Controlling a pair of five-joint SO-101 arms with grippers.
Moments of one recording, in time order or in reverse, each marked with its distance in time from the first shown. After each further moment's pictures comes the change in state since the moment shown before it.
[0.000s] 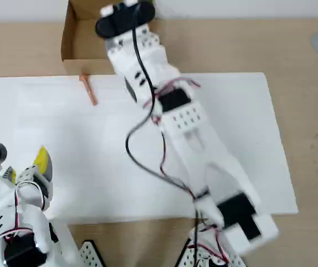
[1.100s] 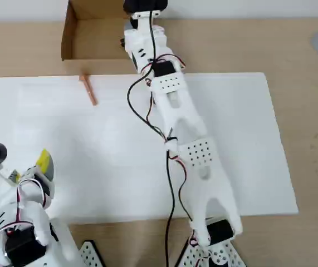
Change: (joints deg) left arm -0.2 0.1 3.8 -0.4 2.8; right arm 7.9 68.1 -72.0 9.5 -13.5
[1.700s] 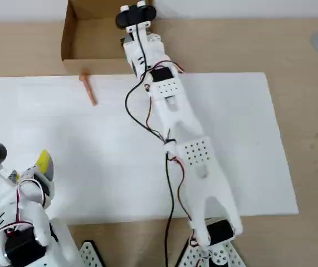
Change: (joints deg) left arm 0.0 0.0 0.0 0.0 0.1; right arm -0.1 4.5 -1.5 1.1 11.7
